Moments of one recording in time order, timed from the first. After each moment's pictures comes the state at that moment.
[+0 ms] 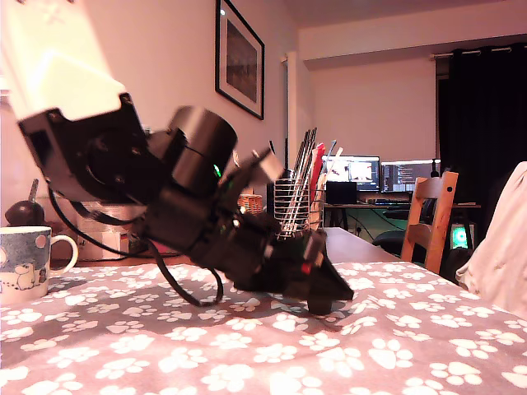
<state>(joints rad) -0.71 2.07 0.93 0.62 0.38 0.03</state>
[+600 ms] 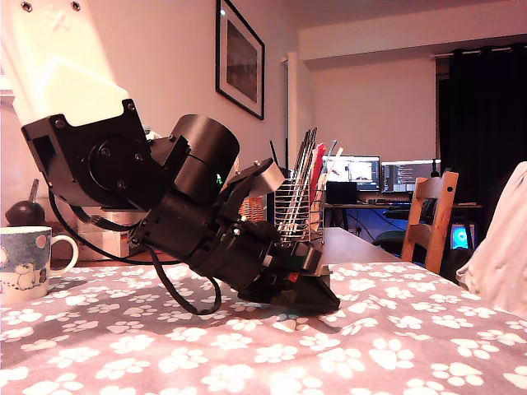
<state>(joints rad) -0.71 2.08 0.93 0.61 0.37 0.03</state>
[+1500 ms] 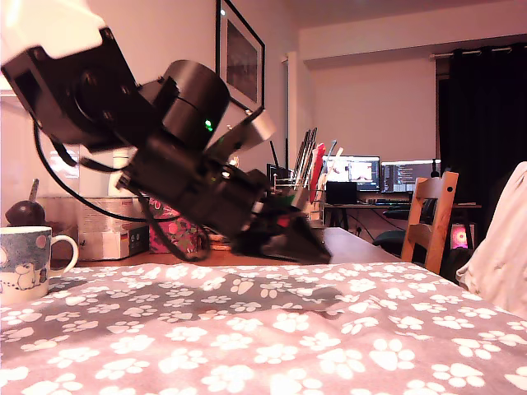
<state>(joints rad) -0.68 1.88 0.93 0.38 0.38 0.05</state>
